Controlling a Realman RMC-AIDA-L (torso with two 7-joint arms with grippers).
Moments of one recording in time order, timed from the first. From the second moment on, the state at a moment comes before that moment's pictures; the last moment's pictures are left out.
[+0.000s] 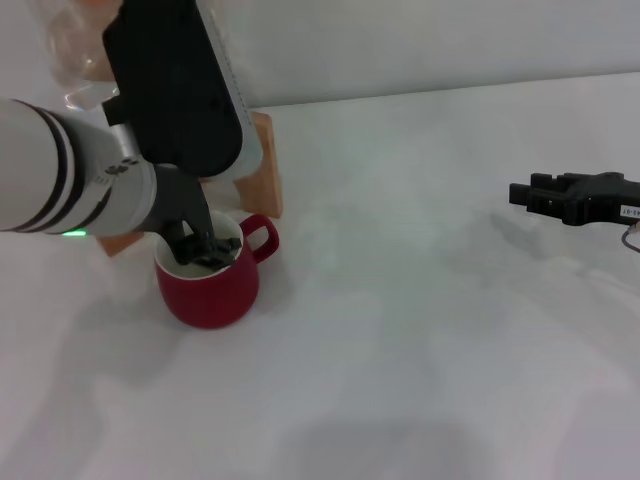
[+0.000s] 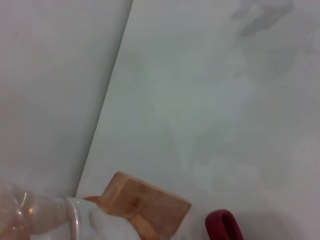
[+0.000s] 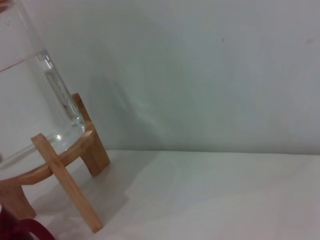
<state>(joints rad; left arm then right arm) -0.58 -2.09 1.77 1.74 -0.36 -1.40 0.78 0.28 1.89 1.95 0.76 -1.42 1.06 -1.47</state>
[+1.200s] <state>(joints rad) -0.58 -2.09 1.78 1.74 -0.31 -1.39 0.76 0.28 1.89 1.95 0.76 -1.42 1.06 -1.47</state>
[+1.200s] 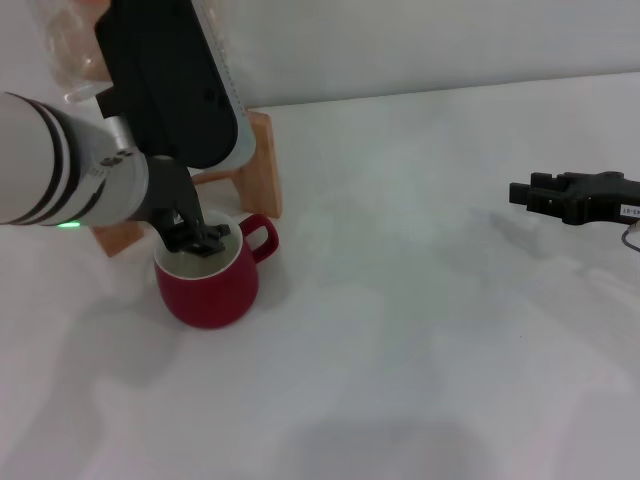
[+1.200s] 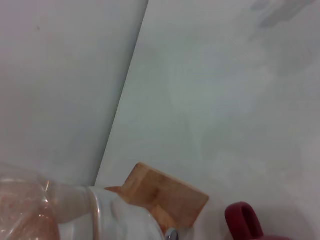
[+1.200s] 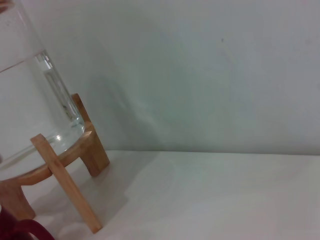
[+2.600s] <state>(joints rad) -0.55 -2.09 1.84 1.83 -0.33 -1.31 0.76 0.28 1.88 1.96 0.75 -1.42 1.06 -1.47</state>
